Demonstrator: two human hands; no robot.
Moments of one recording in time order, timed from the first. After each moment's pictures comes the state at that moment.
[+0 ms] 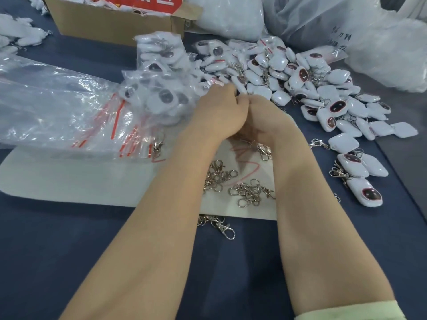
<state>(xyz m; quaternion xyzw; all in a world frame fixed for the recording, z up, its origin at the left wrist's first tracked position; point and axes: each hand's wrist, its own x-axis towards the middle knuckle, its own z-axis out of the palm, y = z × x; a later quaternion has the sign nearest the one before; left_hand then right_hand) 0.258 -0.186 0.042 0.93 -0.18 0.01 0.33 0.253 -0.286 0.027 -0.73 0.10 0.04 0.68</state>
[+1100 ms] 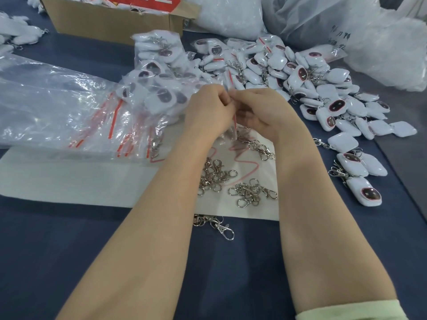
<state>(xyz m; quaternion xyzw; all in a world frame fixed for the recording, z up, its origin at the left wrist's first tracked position) 0.269 -0.181 0.024 0.87 -0.12 0.03 0.47 0.258 -0.295 0.032 -0.68 0.13 0.00 0.73</state>
